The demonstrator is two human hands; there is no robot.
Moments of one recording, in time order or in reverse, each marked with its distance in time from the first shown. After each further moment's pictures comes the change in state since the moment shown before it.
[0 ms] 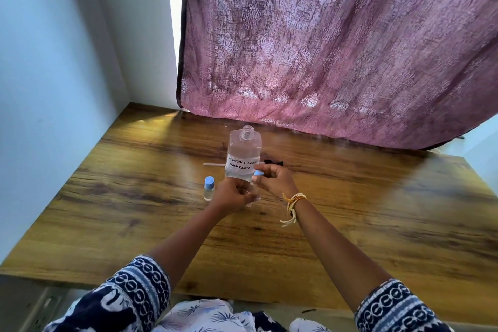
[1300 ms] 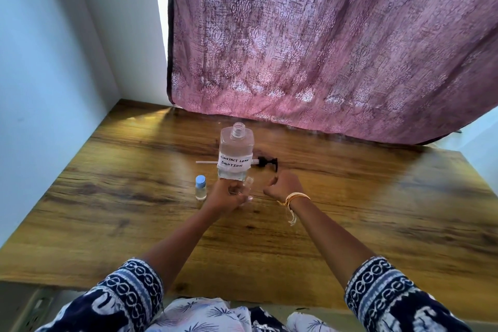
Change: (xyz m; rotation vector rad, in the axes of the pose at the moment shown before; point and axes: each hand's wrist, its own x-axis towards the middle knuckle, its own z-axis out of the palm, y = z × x) left_hand -0.002 -0.004 0.009 -0.100 -0.012 0.033; right_hand 0.016 0.024 -0.036 -0.798 0.073 0.068
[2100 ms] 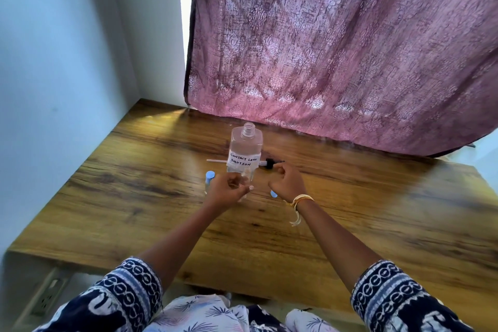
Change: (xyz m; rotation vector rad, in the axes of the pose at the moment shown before) left_hand -0.018 0.009 -0.013 -0.067 0.174 0.016; right_hand -0.012 -0.009 -0.002 0.209 0.124 -0.162
